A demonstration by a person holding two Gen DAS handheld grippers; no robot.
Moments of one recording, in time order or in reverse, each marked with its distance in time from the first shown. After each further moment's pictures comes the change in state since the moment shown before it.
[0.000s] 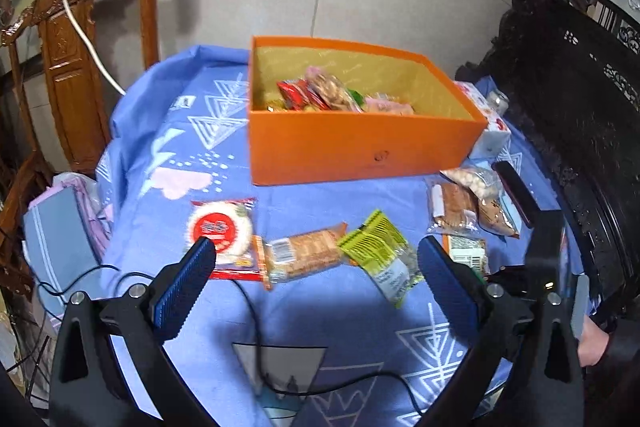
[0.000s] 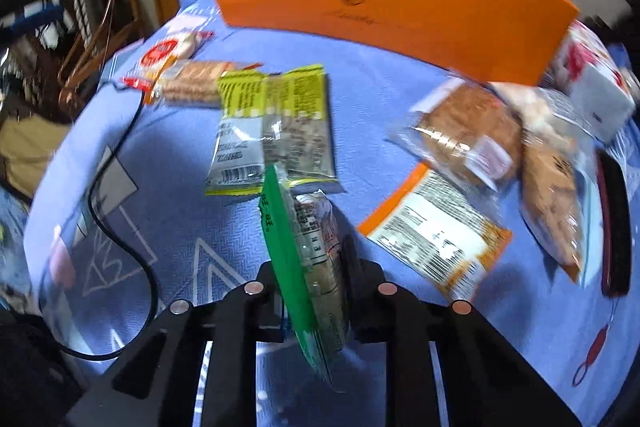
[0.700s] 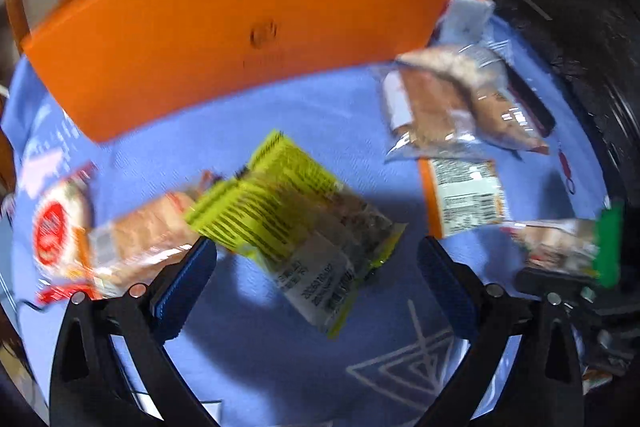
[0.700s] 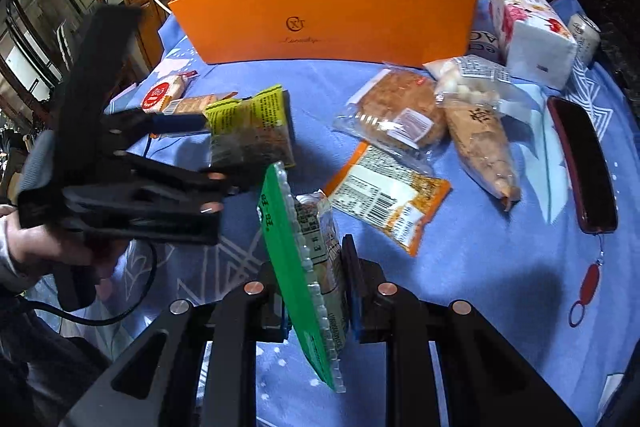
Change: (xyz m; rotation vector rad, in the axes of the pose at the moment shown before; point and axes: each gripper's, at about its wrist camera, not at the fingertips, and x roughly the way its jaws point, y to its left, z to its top) left arm 0.151 -0.087 -0.037 0.185 0.266 -0.073; right arm -0.048 -0.034 -0.024 0.157 -0.035 0.033
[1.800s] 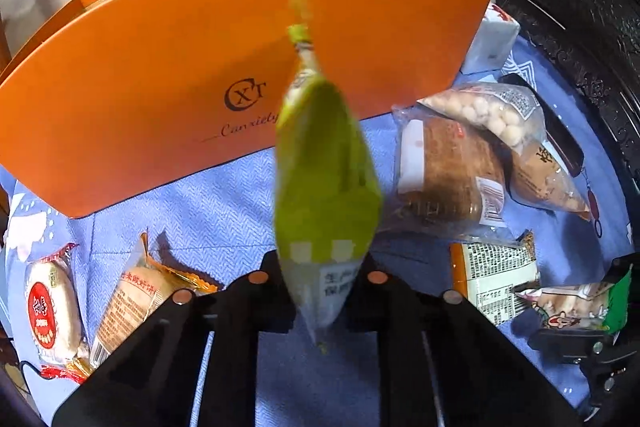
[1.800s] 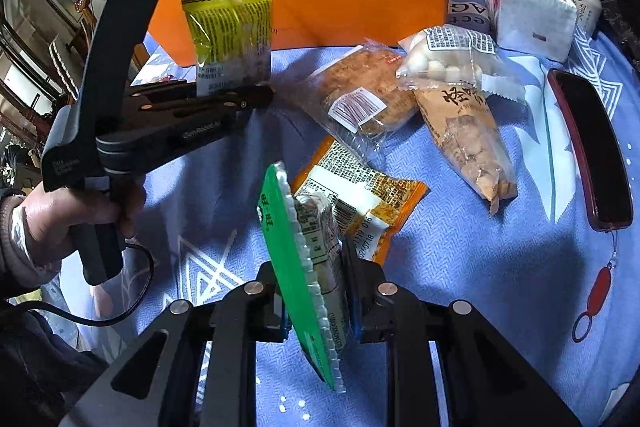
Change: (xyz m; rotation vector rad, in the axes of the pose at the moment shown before) left arm 0.040 -0.016 0.062 0.043 -0.092 0.050; right arm 0.019 -0.040 0.008 0.056 0.048 0.052
